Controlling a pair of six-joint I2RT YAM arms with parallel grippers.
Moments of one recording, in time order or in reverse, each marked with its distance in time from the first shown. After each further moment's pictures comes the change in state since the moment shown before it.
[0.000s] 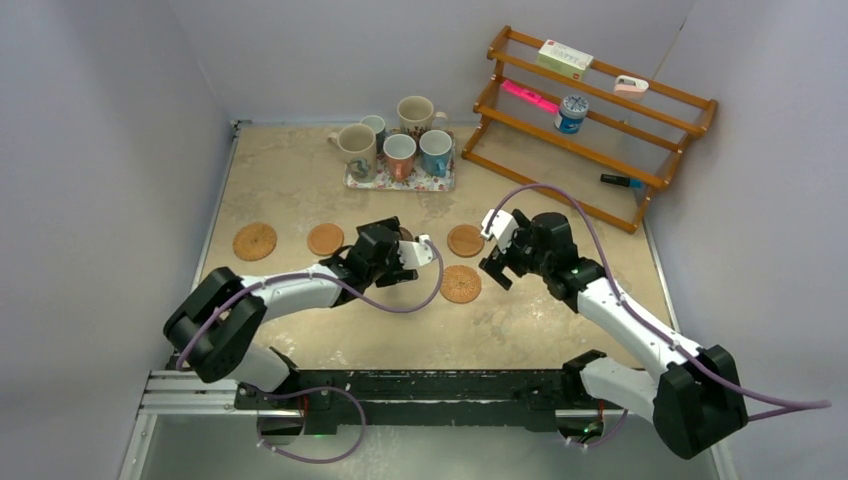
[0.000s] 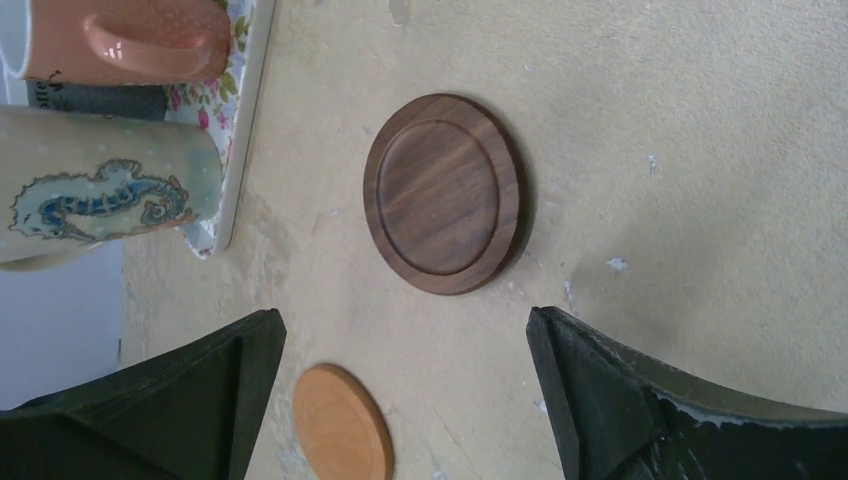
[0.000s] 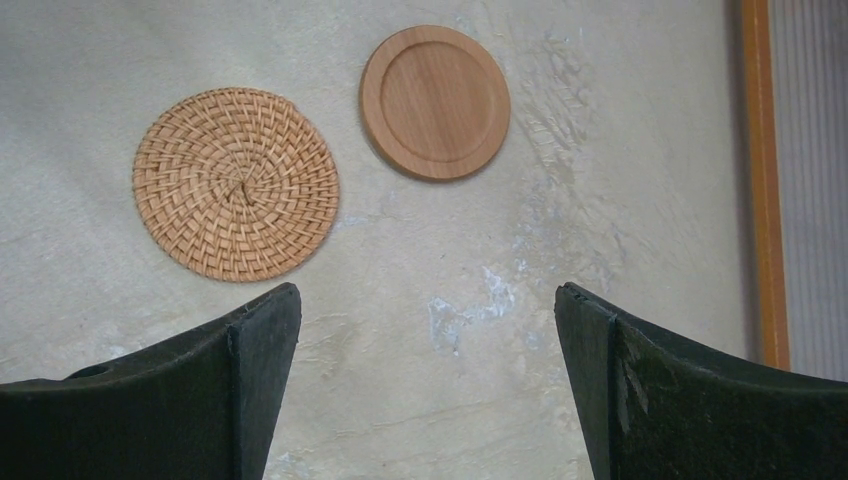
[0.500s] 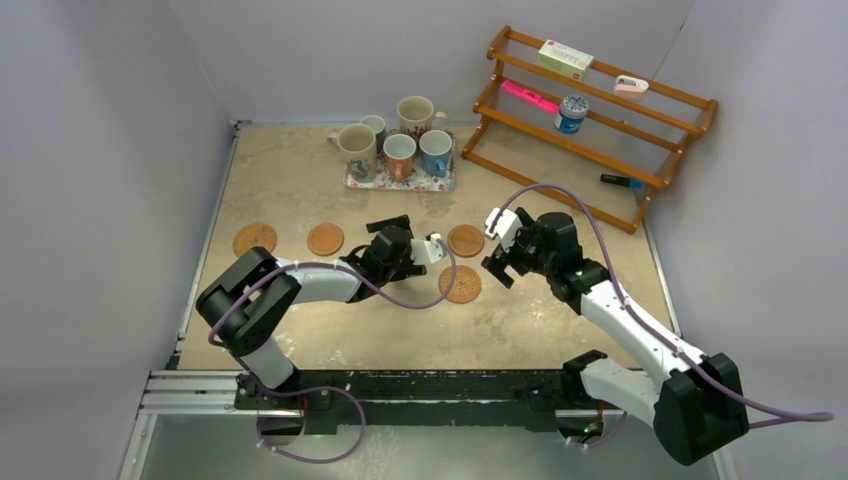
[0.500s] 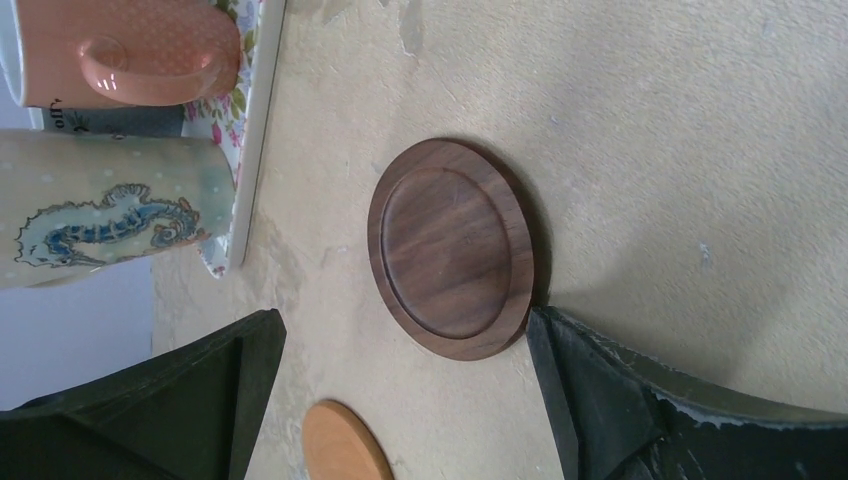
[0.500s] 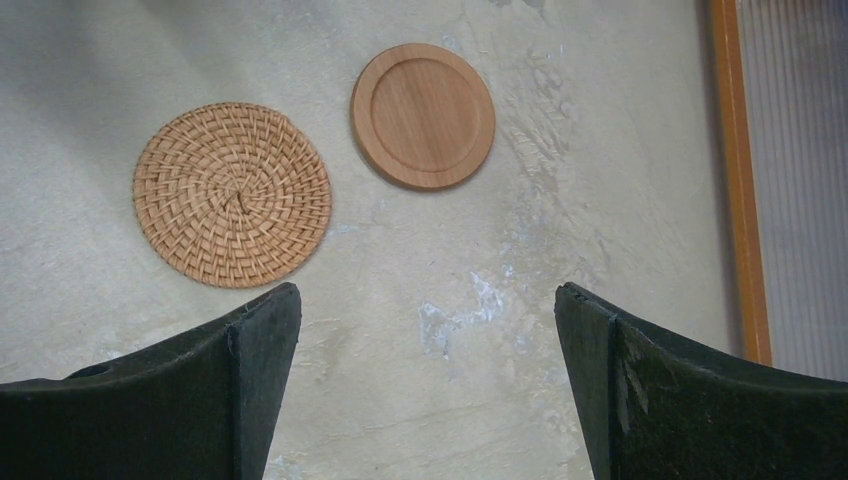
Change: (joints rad) left arm -0.042 0.203 0.052 0.150 -0.114 0.027; right arm -0.027 -0.040 -0.010 0.015 -0.026 -0.003
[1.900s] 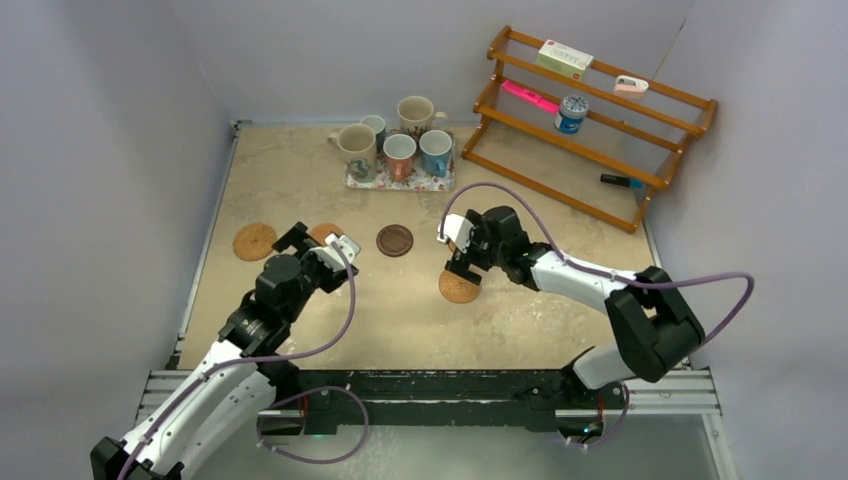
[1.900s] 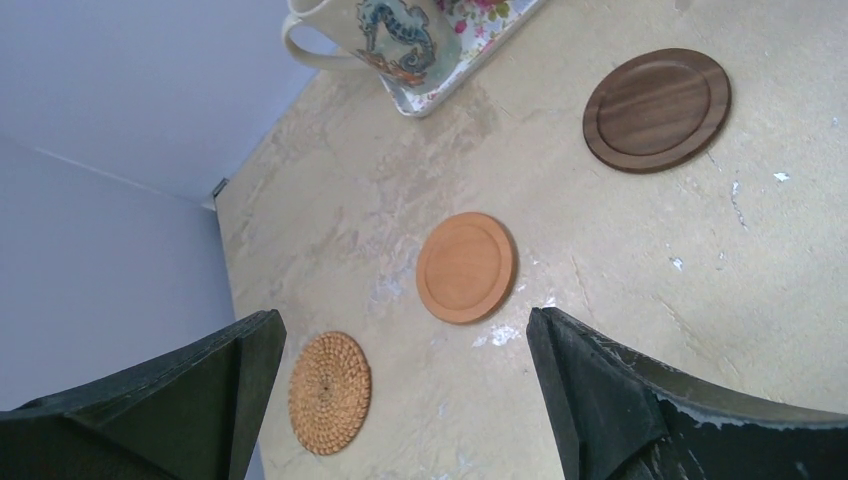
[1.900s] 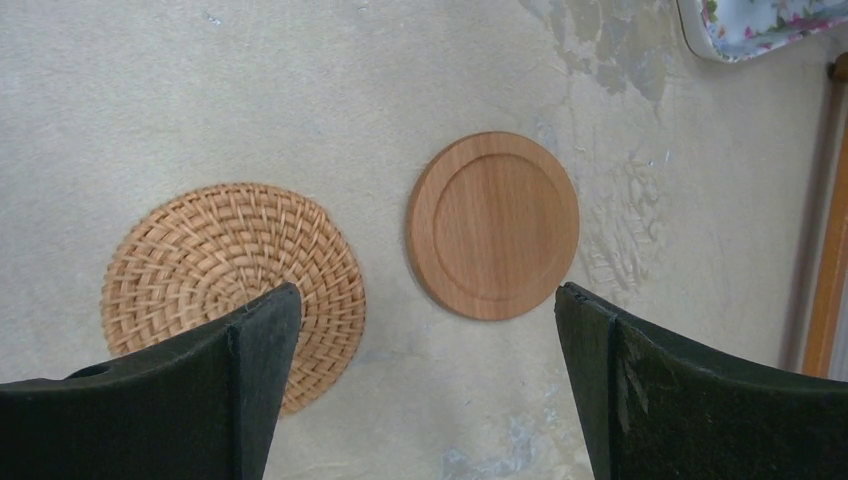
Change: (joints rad) left arm 0.235 -1.086 -0.261 -0.450 0.084 -0.181; right arm 0.182 0.414 0.119 0.176 0.084 -0.075
